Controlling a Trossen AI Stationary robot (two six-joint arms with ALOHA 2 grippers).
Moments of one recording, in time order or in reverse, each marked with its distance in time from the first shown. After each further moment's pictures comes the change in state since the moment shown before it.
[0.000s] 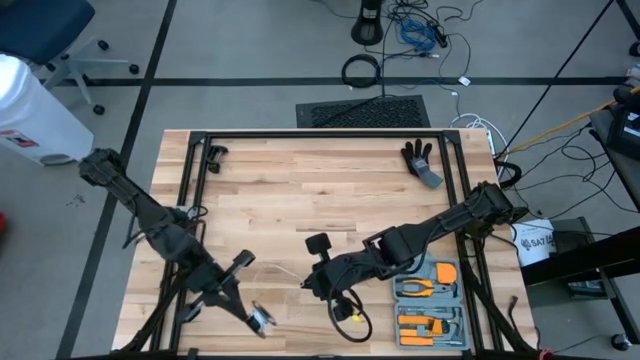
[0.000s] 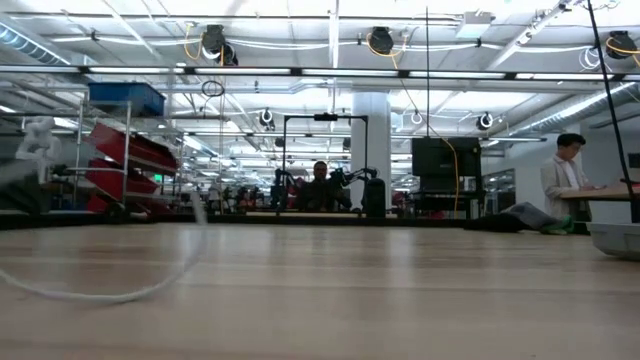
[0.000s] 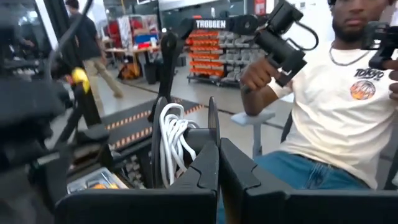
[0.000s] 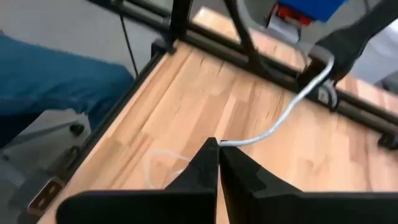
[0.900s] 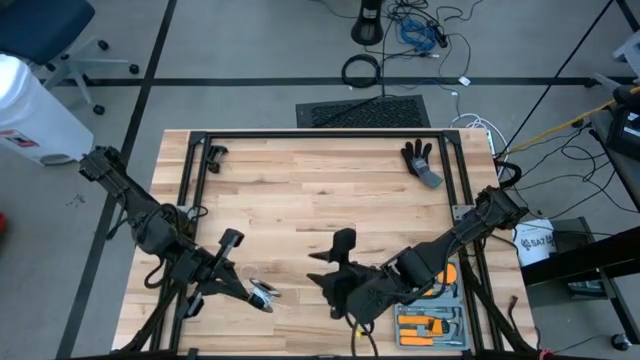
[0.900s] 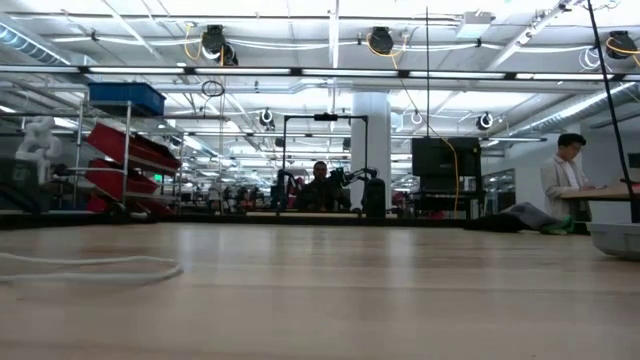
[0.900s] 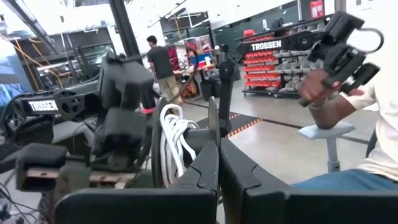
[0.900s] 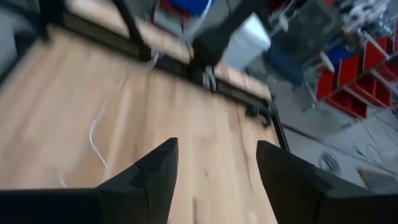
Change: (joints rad) left arm -0.049 -0.042 0.074 -0.008 -0.277 0.153; right arm 0.131 -0.019 0.000 -0.031 0.628 0.040
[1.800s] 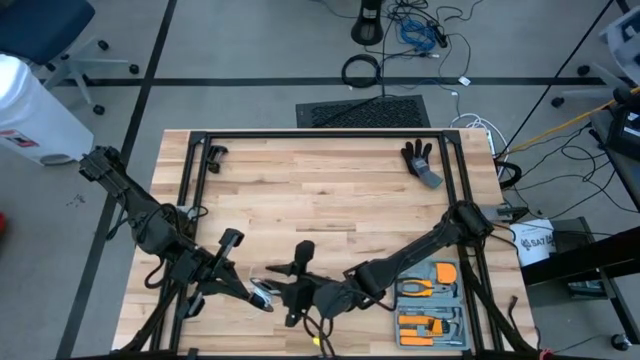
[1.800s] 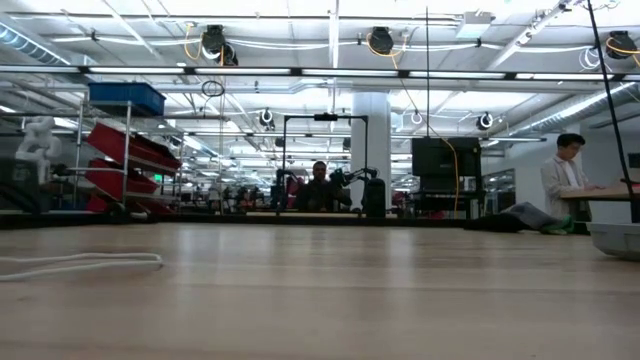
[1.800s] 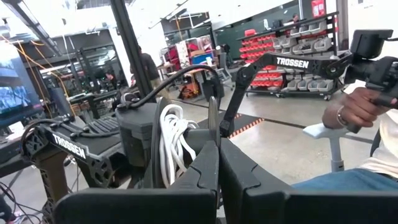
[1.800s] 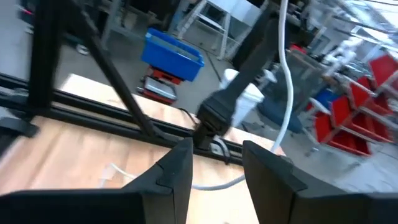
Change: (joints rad) left arm 0.001 0.000 0.000 0.004 -0.003 0.014; right arm -0.071 0.259 0.000 0.695 -0.055 -0.224
